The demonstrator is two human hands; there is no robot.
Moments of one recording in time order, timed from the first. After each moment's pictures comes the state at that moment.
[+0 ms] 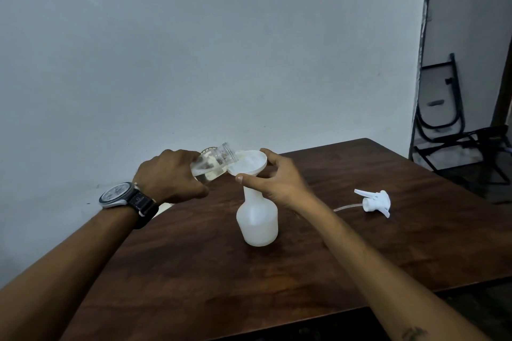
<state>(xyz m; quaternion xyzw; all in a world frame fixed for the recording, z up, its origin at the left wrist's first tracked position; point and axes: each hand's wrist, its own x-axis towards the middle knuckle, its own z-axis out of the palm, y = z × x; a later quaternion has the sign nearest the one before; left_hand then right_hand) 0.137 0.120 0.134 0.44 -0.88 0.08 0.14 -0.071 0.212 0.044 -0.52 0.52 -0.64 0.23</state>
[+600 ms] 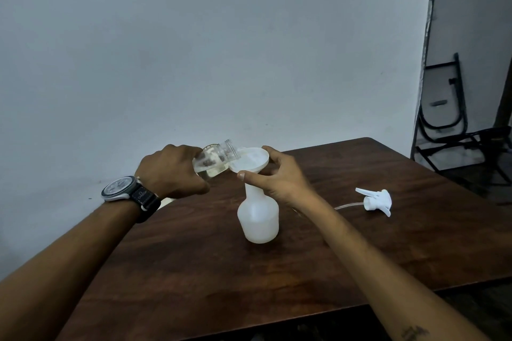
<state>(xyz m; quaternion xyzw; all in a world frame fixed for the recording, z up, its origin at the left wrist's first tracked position) 0.136 0.126 0.135 0.45 -0.88 0.11 0.15 -0.070 0.213 0.044 -0.52 0.52 -0.64 0.24</state>
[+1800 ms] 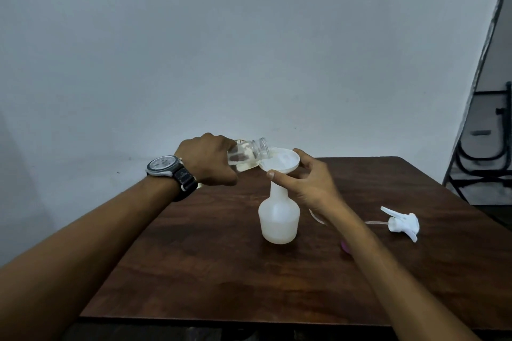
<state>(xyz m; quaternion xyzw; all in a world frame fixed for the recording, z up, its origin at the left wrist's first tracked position) 0.136 0.136 0.139 0.45 -0.87 0.12 0.16 -0.073 0.211 0.041 -0.53 0.50 -0.64 0.25</state>
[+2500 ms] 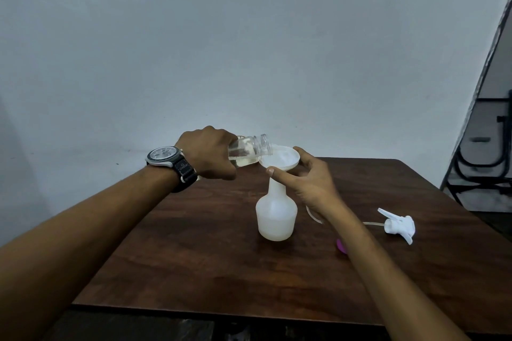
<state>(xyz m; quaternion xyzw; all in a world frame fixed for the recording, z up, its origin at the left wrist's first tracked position) 0.136 0.134 0.139 0.44 -0.87 0.12 0.16 -0.072 0.216 0.044 -0.53 0.49 -0.64 0.26</state>
